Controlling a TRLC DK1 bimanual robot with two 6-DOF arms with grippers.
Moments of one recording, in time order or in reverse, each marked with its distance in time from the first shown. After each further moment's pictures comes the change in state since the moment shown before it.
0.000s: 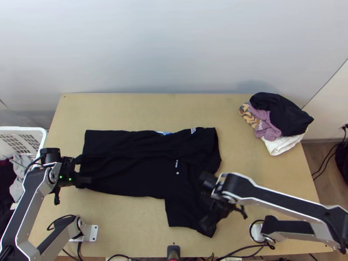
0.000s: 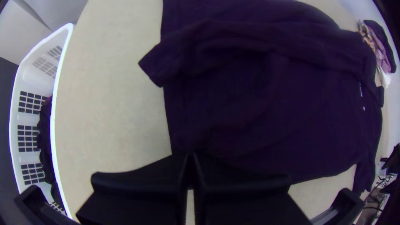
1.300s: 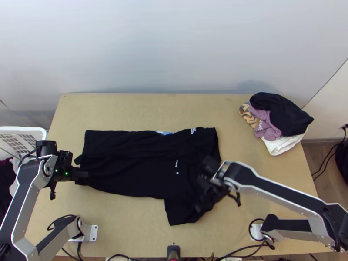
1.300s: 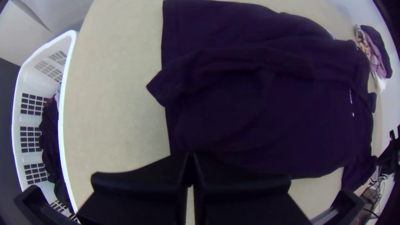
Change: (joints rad) left arm -0.010 0.034 0.140 -0.127 0.009 -0.024; right arm -0.162 0.021 0.048 0.178 0.018 -0.060
